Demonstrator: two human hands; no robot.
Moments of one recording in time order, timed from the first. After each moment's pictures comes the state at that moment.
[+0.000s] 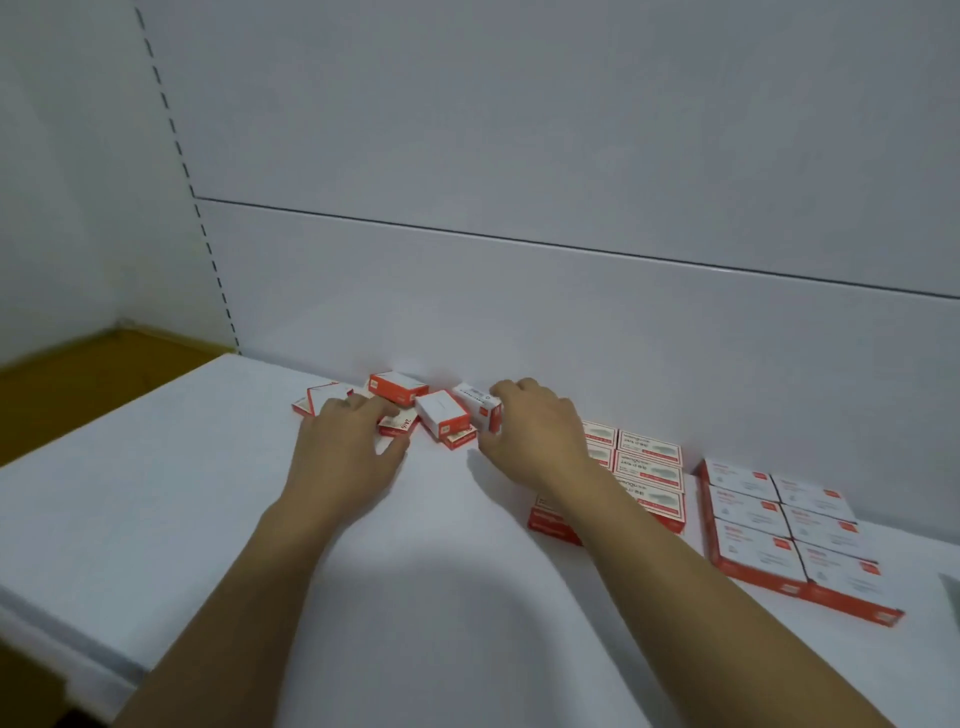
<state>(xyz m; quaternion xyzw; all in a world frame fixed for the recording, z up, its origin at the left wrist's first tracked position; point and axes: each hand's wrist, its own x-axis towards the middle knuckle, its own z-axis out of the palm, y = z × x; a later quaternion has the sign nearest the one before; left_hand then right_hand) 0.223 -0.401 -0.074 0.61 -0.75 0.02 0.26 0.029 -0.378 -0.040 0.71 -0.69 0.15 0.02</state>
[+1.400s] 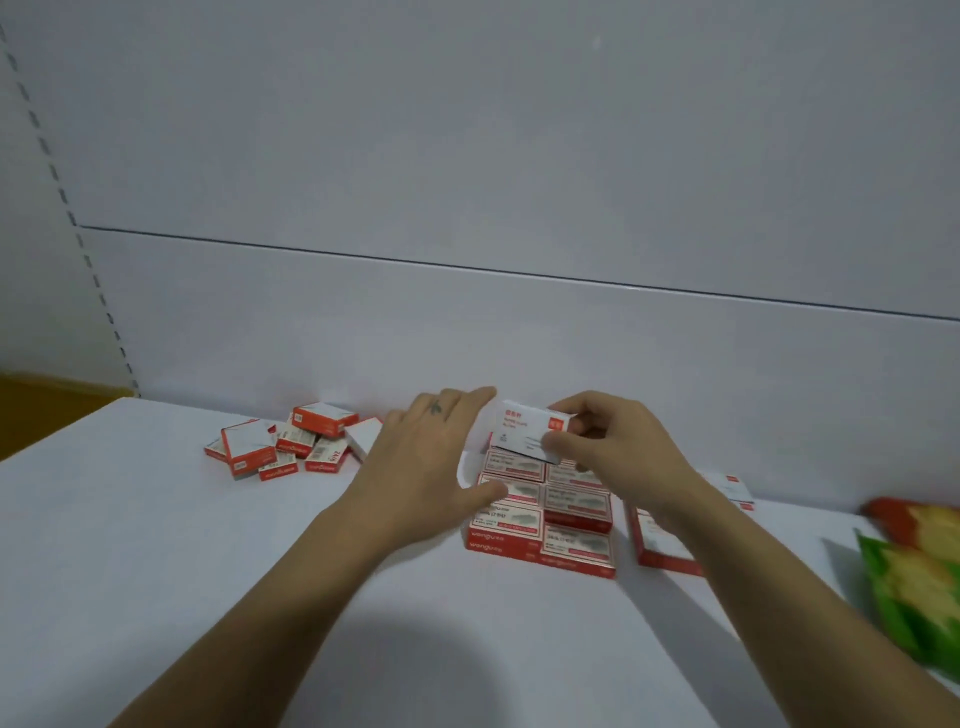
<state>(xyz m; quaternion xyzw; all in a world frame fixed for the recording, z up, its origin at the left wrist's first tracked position) 0.126 -0.364 -0.031 0.40 -0.88 -0.03 0.25 -0.066 -0.301 -0.003 0.57 -0.68 0.40 -0.22</state>
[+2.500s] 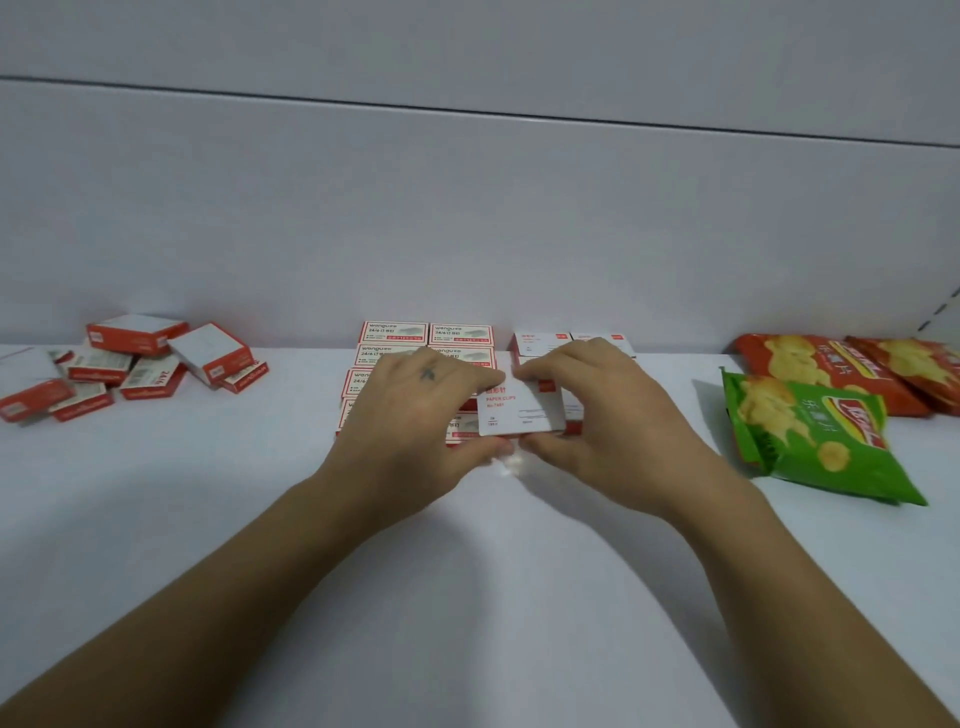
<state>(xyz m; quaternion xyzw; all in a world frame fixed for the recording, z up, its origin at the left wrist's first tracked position) 0.051 -0.321 -0.081 0.20 -0.91 -0.04 0.36 -0.117 -0.213 -0.050 0.67 -0.70 0.25 0.04</state>
